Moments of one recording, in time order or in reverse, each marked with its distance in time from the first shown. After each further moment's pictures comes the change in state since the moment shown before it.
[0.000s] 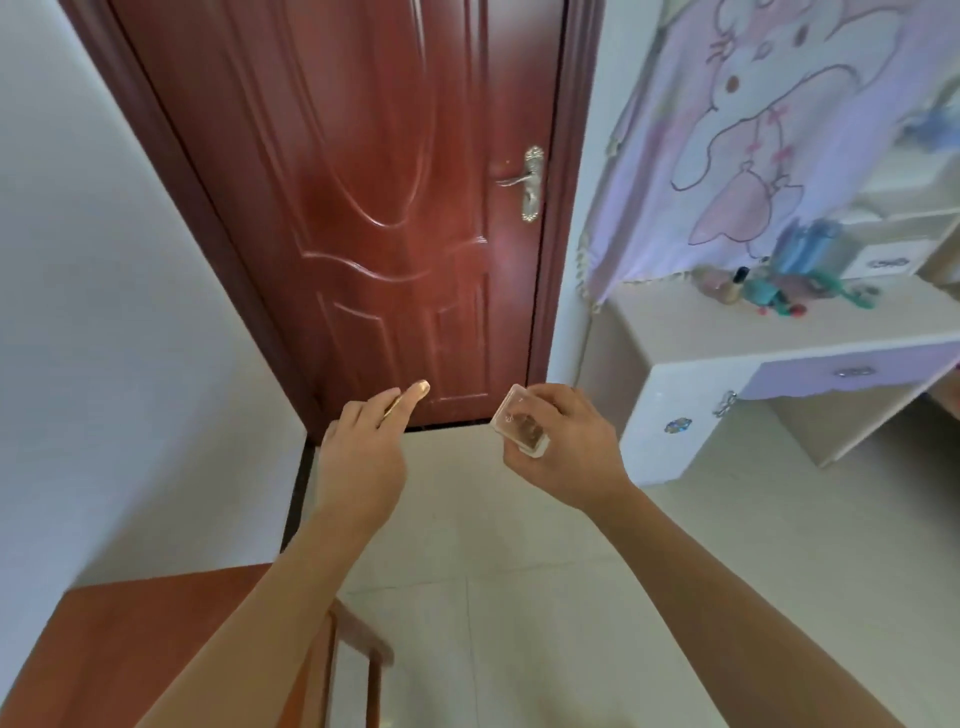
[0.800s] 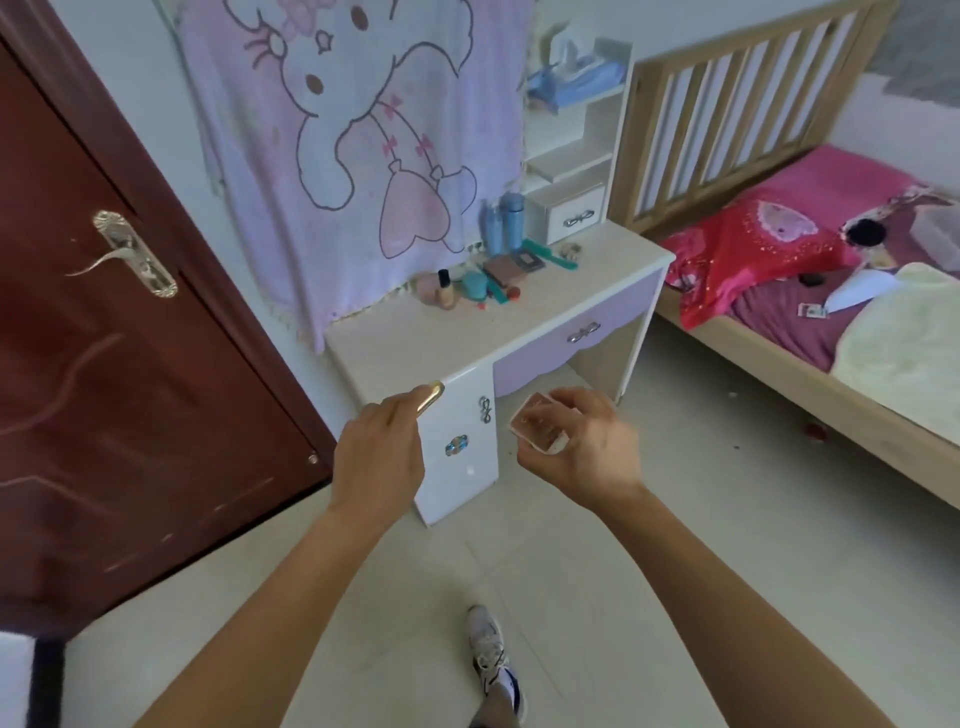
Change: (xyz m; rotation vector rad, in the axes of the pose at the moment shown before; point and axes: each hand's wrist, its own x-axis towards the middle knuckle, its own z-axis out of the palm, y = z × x) left_hand 0.192 0.453 0.200 -0.294 -0.196 0.393; right_hand -0.070 0.421 -0.233 -0.242 0.237 0.488
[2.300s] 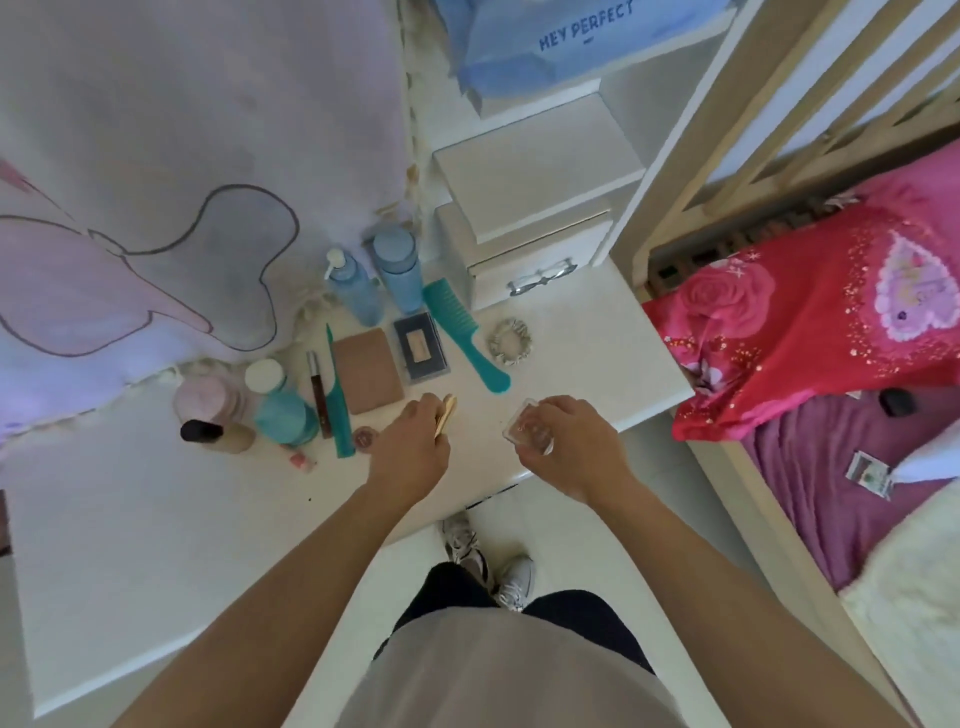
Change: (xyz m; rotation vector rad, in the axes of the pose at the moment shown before) left_hand 0.547 0.061 0.447 -0.255 -0.612 -0.517; right_hand 0.476 0.478 0.225 -0.112 -0.878 0.172
